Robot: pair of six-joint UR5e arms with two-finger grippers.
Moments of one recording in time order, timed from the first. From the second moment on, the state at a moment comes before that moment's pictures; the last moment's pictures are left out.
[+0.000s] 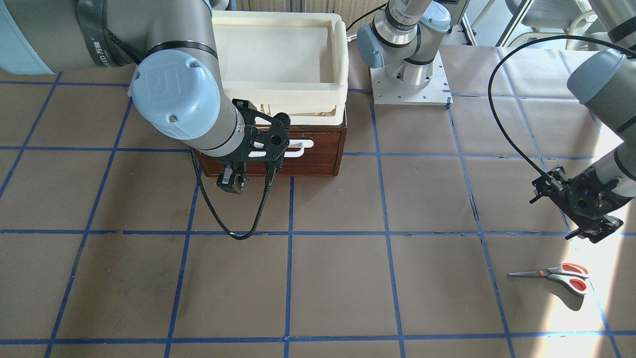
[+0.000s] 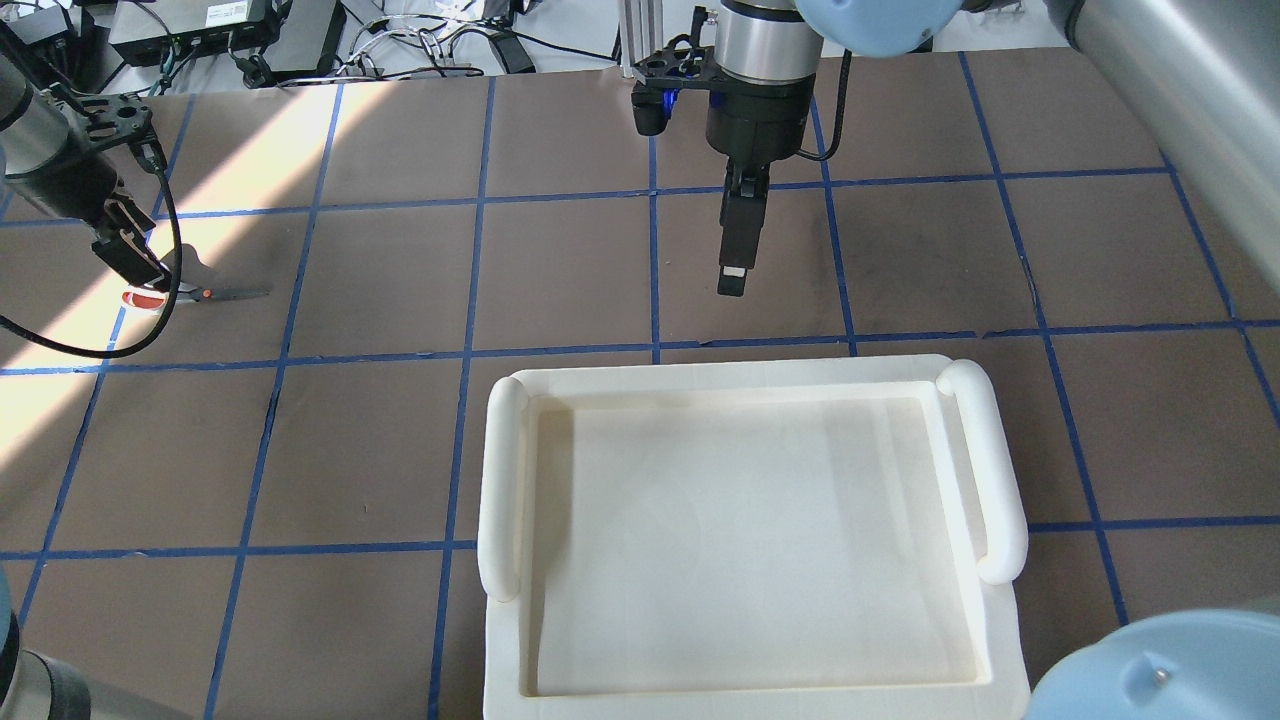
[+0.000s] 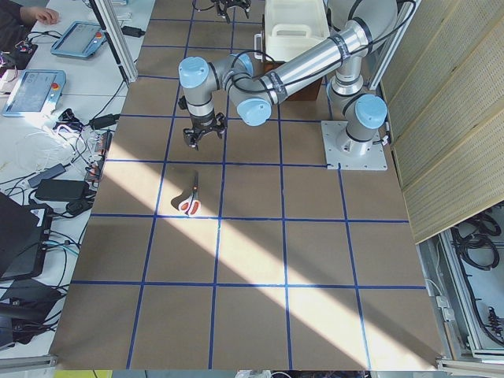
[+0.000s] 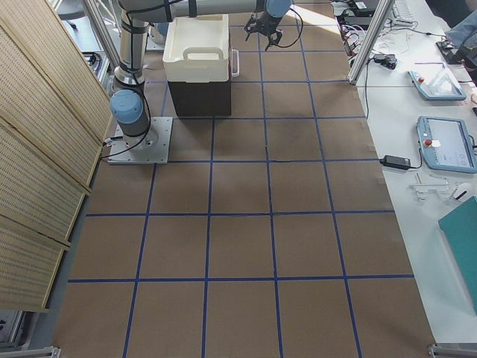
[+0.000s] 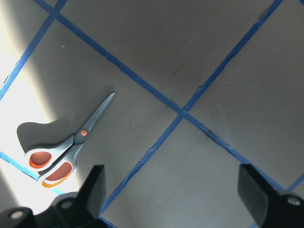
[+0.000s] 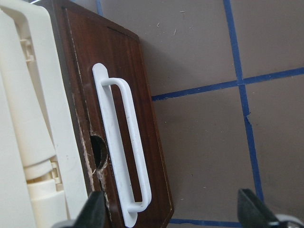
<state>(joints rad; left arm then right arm) -1.11 -1.90 -1.58 -1.24 1.60 1.52 1.79 -1.17 1.20 -1.22 -1.39 -1.23</state>
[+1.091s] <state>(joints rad) -1.01 -2.16 -1.56 -0.97 1.58 1.98 1.83 -1.08 1.28 -1.22 -1.36 -1.31</state>
